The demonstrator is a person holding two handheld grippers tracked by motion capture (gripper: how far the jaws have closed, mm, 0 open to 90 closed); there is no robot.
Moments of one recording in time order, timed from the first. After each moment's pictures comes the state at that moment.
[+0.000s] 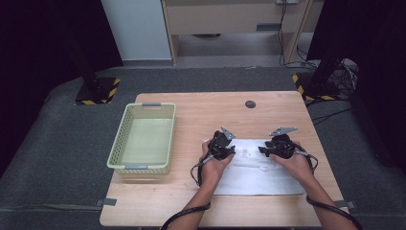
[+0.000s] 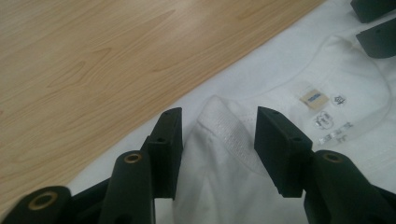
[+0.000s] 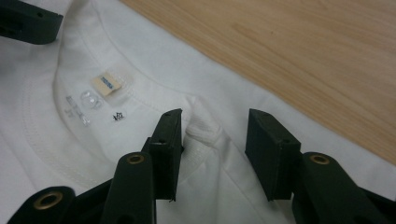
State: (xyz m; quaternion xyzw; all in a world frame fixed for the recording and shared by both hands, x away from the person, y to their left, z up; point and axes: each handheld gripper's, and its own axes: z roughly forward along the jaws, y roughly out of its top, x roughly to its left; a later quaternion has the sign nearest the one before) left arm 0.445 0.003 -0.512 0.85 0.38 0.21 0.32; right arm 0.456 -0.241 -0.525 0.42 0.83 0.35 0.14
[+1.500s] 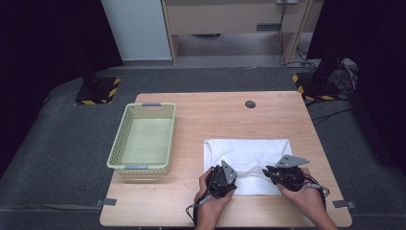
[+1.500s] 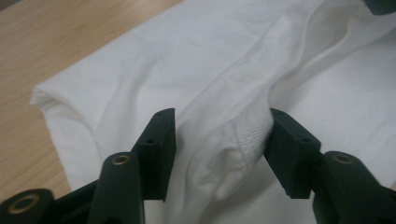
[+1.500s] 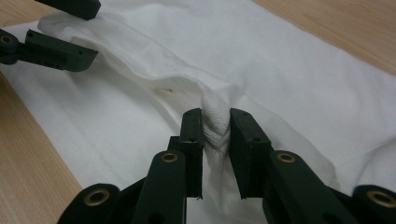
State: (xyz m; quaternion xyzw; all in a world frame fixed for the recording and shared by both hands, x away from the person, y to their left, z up) left arm 0.322 0.010 -0.523 0.84 0.34 0.25 0.34; right arm 0.341 -0.237 -0.506 0.36 0.84 0.38 0.17
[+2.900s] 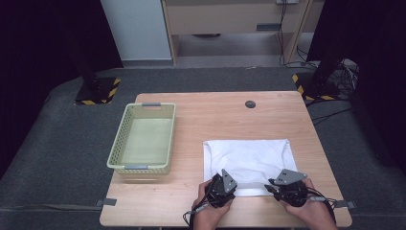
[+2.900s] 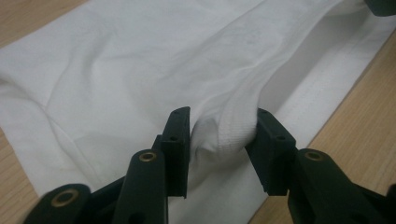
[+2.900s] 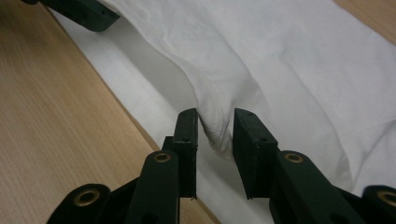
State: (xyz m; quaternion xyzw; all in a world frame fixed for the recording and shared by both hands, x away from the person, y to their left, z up) left arm 0.299 0.019 -0.523 0.86 0.32 0.19 0.35; right arm 0.299 -0.232 -0.501 0.30 0.88 0.32 0.18
